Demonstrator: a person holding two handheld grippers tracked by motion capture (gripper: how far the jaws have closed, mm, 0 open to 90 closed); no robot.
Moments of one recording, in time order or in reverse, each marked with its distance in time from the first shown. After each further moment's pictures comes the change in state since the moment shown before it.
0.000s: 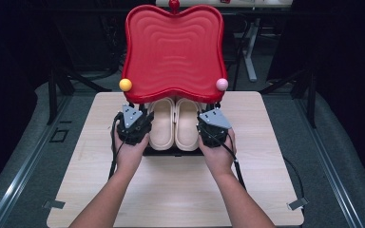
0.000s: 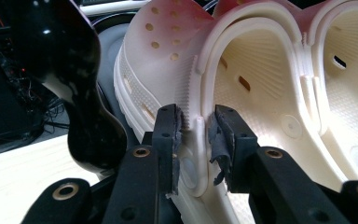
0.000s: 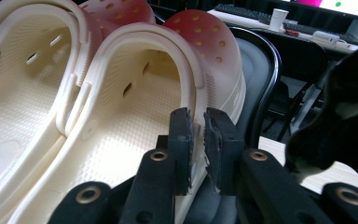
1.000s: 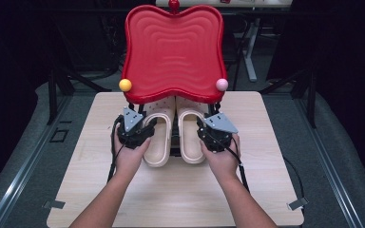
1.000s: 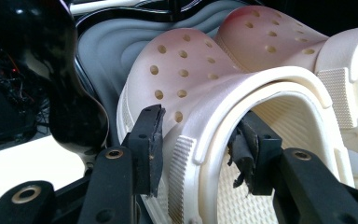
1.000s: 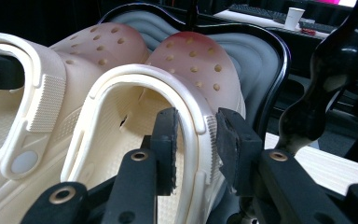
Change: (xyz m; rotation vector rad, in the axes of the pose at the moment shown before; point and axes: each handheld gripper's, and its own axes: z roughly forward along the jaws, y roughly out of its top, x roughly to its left) left arm -0.004 -0.005 -0.005 0.002 -0.029 0.005; right arm -0.006 -0.007 -0.014 -0.001 0.063 0.006
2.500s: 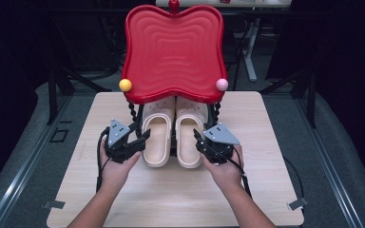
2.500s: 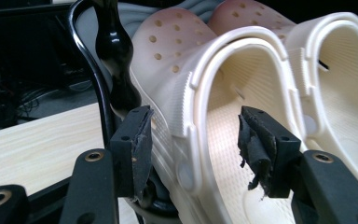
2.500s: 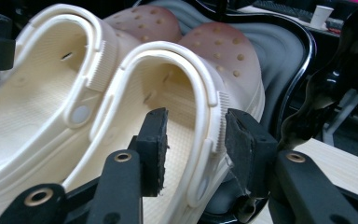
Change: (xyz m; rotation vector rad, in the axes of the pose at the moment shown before) left arm 0.010 -0.020 -0.045 0.005 -0.083 -0.016; right arm 0.009 -0.012 -0.026 0.023 0.085 -0.057
